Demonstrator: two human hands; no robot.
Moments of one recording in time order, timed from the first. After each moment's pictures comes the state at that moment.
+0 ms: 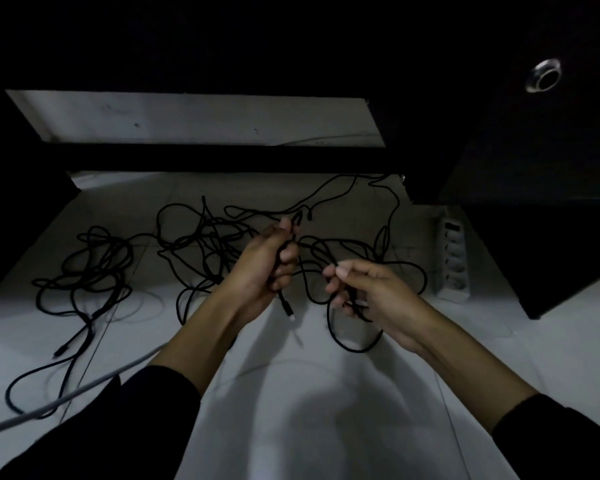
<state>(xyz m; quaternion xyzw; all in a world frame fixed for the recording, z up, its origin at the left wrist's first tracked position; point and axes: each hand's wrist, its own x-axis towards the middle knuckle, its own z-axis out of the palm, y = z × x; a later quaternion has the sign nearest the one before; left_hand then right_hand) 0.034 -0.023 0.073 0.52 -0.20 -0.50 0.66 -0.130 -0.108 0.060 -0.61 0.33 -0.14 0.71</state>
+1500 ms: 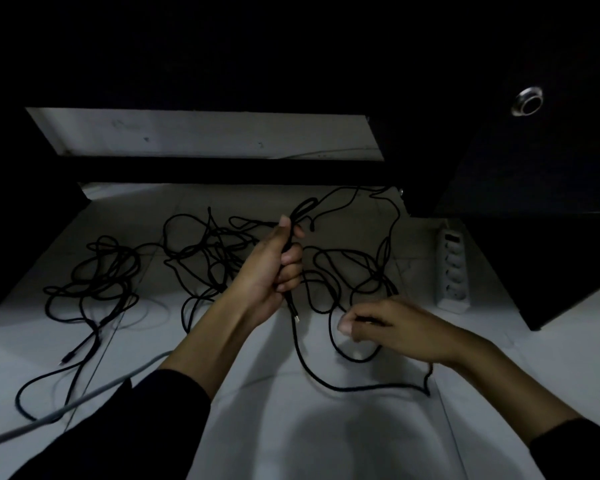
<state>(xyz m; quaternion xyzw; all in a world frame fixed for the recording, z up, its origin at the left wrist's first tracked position) 0.028 -0.024 0.088 0.47 -0.19 -0.50 0.71 -0.164 -0.124 0.060 -0.89 0.20 0.03 0.40</state>
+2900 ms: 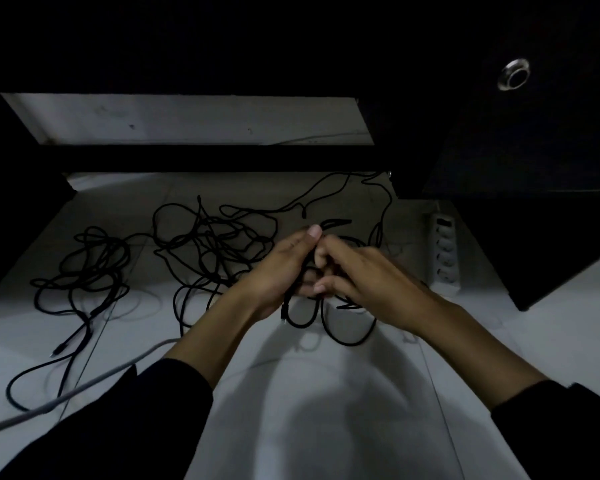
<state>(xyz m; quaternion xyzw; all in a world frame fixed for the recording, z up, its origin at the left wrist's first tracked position) 0.002 -0.022 0.090 0.56 -0.37 -0.51 0.54 -0.135 -0.110 0.093 -0.95 0.12 -0.12 0.27</state>
